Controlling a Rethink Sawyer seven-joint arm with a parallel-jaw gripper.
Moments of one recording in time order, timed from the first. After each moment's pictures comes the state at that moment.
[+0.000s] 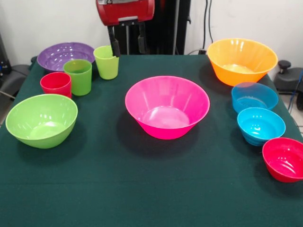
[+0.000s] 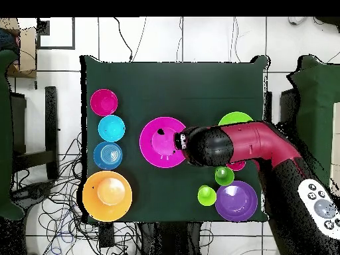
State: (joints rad) arm -0.88 -0.86 0.78 1.85 -0.53 0.78 1.75
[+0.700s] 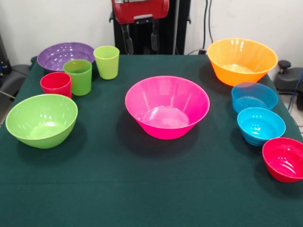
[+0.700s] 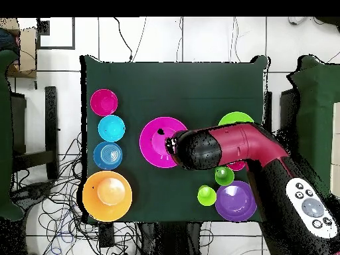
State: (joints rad) arm -0.85 -0.88 0.78 1.89 -0.53 0.78 1.75
